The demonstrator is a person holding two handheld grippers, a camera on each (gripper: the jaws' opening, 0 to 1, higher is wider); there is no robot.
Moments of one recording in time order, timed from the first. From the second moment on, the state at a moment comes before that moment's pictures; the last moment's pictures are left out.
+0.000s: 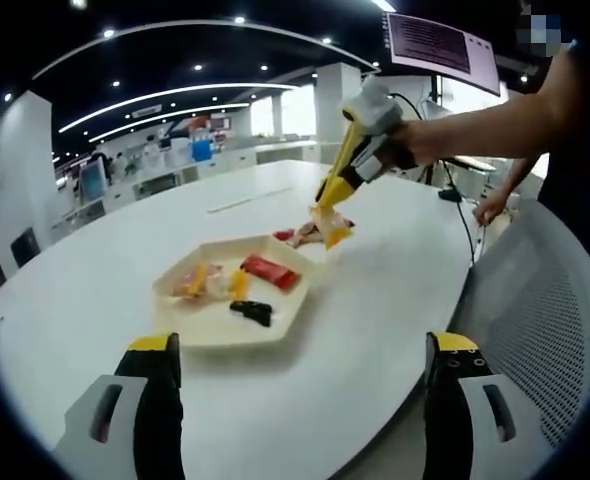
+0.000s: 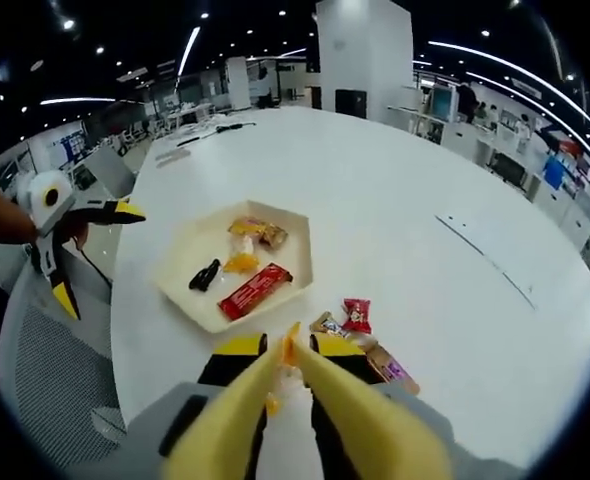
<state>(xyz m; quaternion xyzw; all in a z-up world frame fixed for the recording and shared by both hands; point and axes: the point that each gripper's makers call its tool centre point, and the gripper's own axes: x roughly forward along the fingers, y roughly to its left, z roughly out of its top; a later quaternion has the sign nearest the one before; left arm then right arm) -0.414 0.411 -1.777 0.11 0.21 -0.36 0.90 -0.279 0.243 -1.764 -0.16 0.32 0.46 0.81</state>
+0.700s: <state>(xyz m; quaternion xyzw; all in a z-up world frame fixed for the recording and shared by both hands) -0.413 0.412 -1.775 0.11 0.21 -0.36 0.90 -0.263 0.311 -1.711 -0.18 0.27 0.50 0.81</state>
